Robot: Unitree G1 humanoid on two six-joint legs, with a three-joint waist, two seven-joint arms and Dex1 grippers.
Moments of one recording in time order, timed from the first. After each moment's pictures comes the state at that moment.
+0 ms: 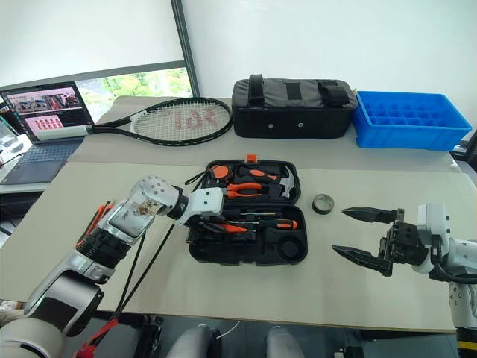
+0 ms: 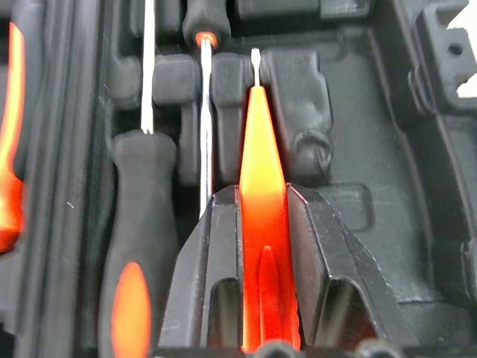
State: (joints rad) left arm -0.75 0.53 -0.48 0.20 0.05 0.37 -1.31; right arm 0.01 -0.81 -0.40 -0.03 0.65 0.10 1.42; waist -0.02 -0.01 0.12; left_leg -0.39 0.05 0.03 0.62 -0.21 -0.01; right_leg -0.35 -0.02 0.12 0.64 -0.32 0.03
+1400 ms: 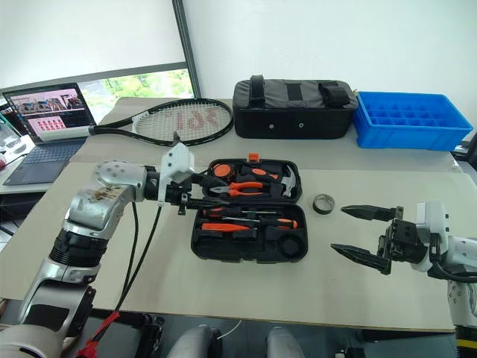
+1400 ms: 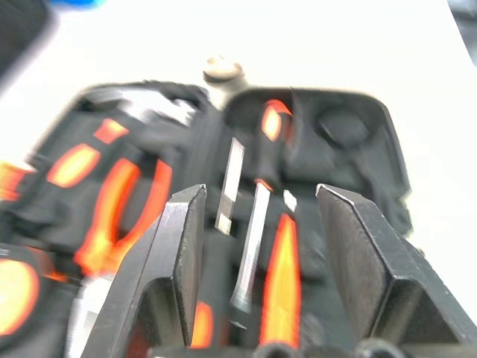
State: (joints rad) left arm -0.66 0.54 -0.15 0.02 -0.24 0.45 -1.22; right arm -0.02 -0.80 -0.39 -0.03 0.65 0.10 1.41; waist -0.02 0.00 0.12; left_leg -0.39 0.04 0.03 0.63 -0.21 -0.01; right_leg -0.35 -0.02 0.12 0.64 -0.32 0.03
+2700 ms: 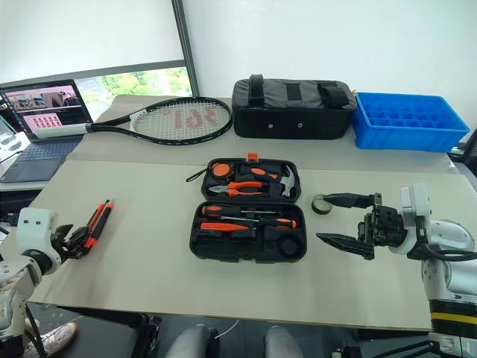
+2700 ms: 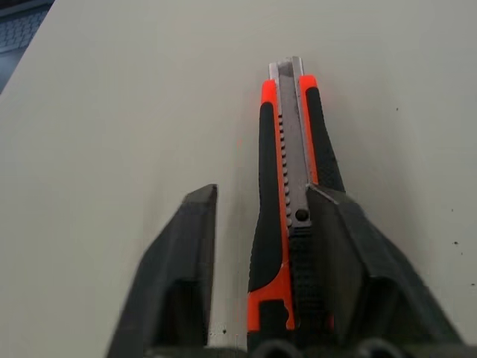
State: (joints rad) left arm 0.05 0.61 0.51 -0.12 -0.24 0.59 -0.46; right arm -0.19 -0.75 -0.29 0.06 0.69 0.12 1.49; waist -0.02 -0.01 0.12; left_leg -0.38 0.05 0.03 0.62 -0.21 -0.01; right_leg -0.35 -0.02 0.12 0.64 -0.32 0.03
